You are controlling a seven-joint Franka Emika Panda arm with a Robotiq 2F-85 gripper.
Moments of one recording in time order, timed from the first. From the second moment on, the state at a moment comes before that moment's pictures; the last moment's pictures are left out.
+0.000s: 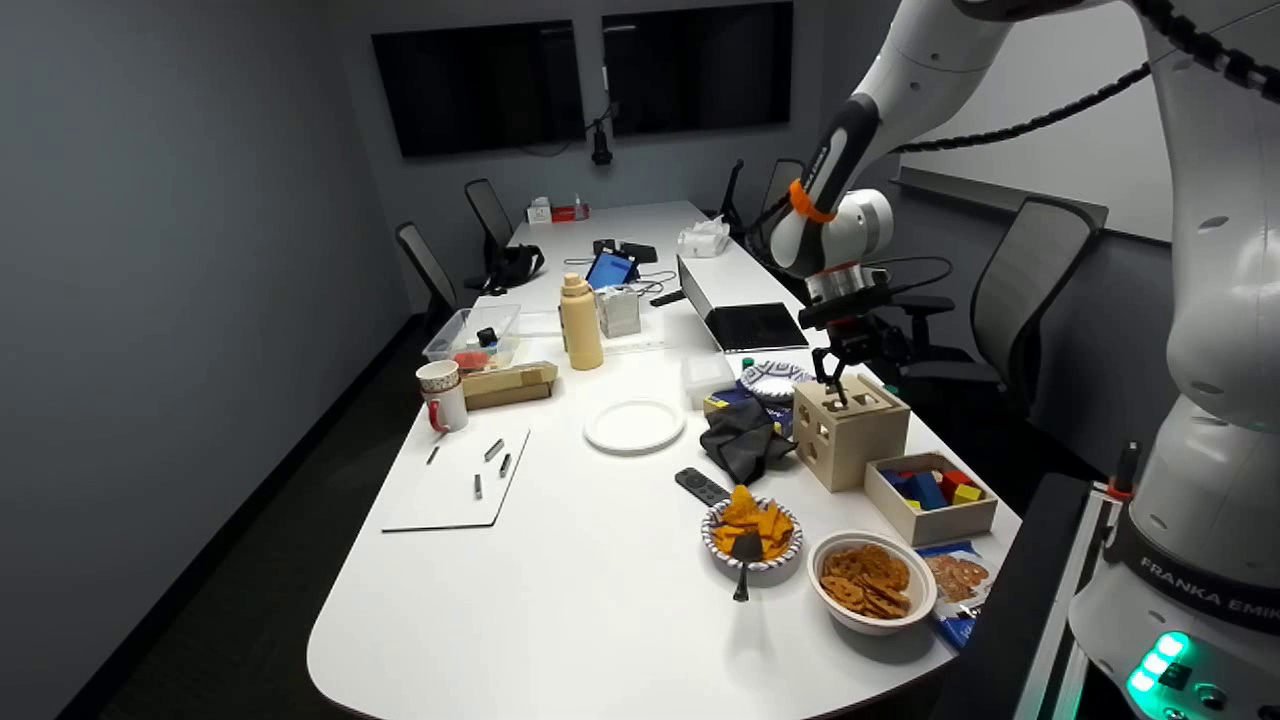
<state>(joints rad) -0.23 0.39 -0.26 -2.17 -0.04 2.09 0.70</state>
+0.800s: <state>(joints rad) -0.23 0.46 -0.27 -2.11 -0.03 2.10 0.67</state>
